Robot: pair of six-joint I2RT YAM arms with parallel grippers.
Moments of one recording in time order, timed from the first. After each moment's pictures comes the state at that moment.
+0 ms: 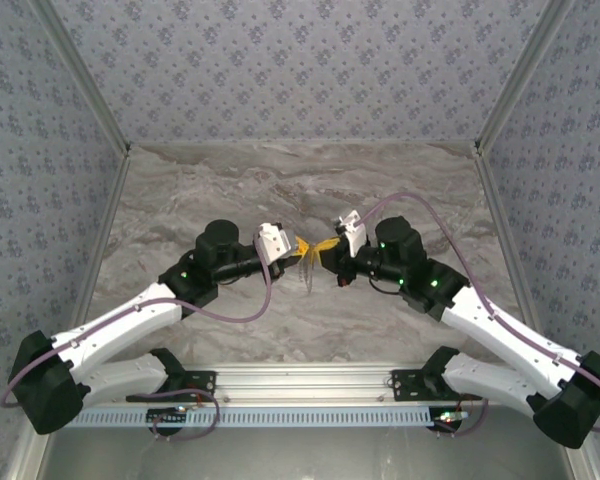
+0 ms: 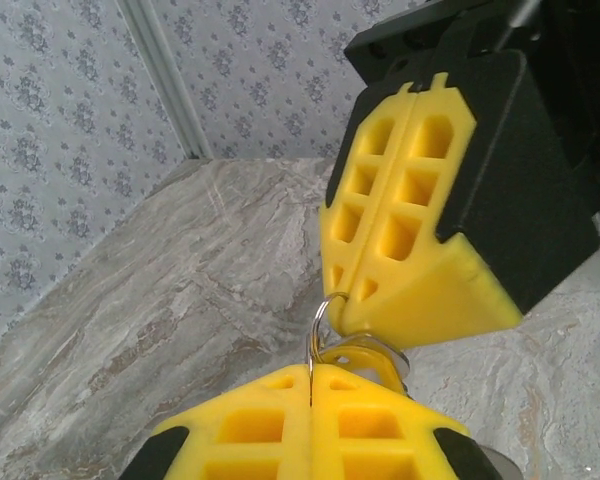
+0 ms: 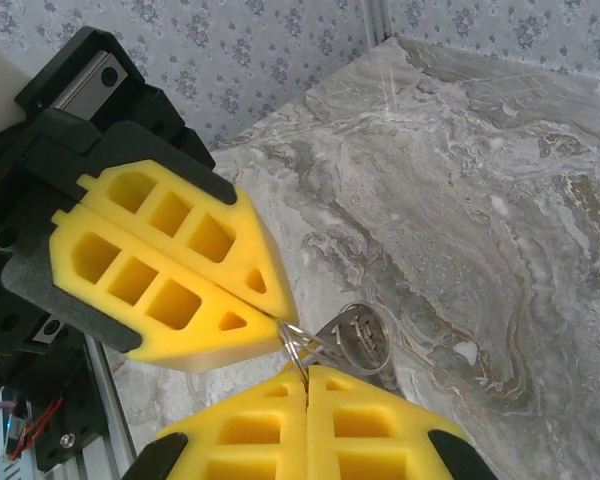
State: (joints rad) left arm -0.81 1.07 0.76 0.10 0.37 0.29; right arm 0.75 0.96 0.83 -0.22 -0.30 0.16
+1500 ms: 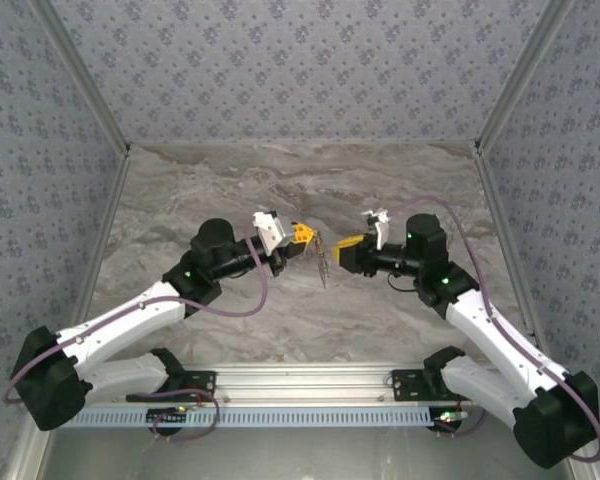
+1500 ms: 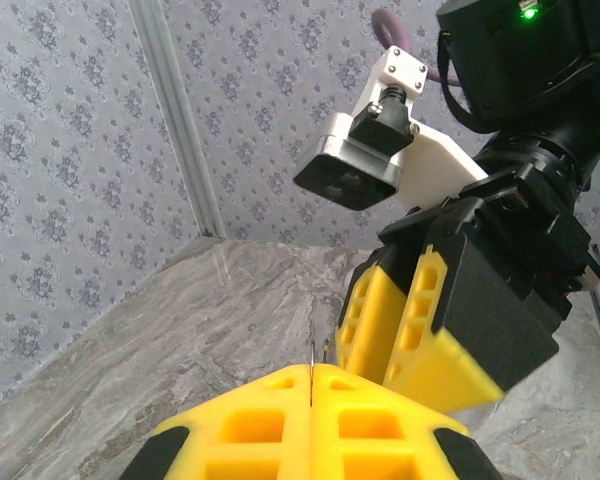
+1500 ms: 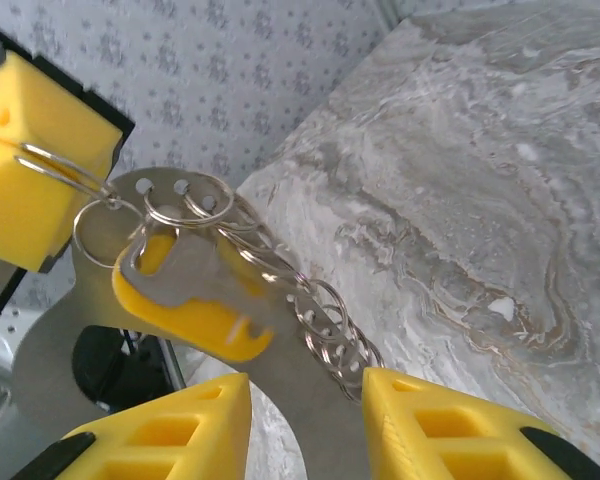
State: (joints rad) left arm -0.82 1.09 0.75 0.33 0.37 0.14; right arm 0.44 0.91 0.66 -0.06 -0.69 0.36
